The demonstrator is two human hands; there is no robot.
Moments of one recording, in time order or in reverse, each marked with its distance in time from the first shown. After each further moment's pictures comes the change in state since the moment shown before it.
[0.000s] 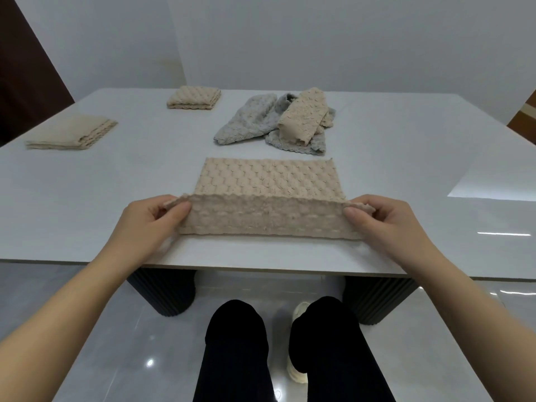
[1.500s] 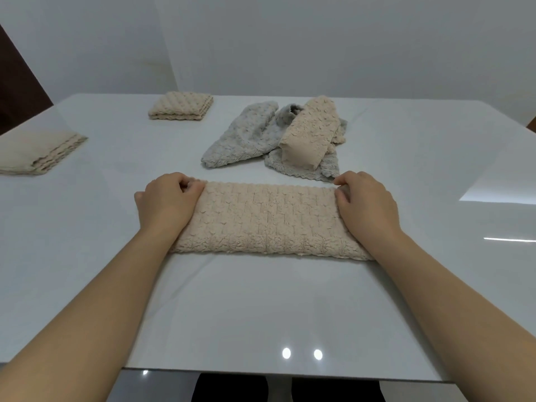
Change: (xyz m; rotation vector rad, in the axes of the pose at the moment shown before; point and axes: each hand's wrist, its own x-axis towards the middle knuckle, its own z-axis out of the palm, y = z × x) left_hand 0.159 -0.018 0.064 0.536 0.266 -0.150; right_hand 0.153 0.048 0.028 -0.902 0.205 0.106
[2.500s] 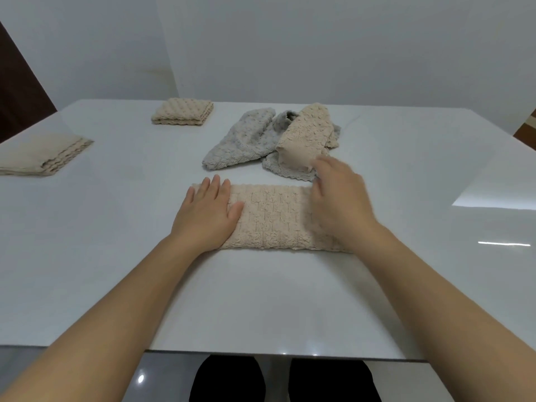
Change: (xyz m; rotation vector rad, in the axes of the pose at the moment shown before) left_hand -0.036 0.025 0.011 0.360 -0.435 0.340; right_hand -0.014 -0.048 -0.028 0.002 -0.019 -0.166
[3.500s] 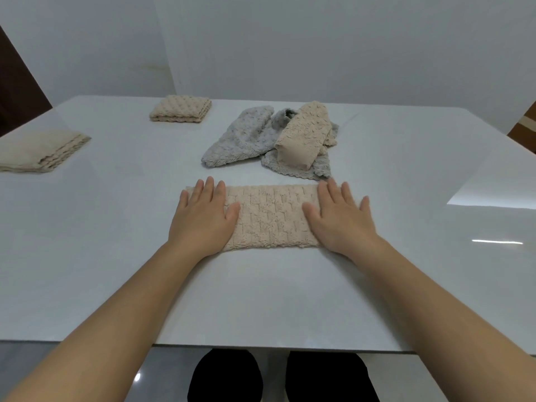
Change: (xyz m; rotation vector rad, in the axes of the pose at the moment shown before) left_hand -0.013 0.002 0.002 0.007 0.012 -0.058; right_hand -0.019 0.024 0.028 -0.181 -0.395 0.174
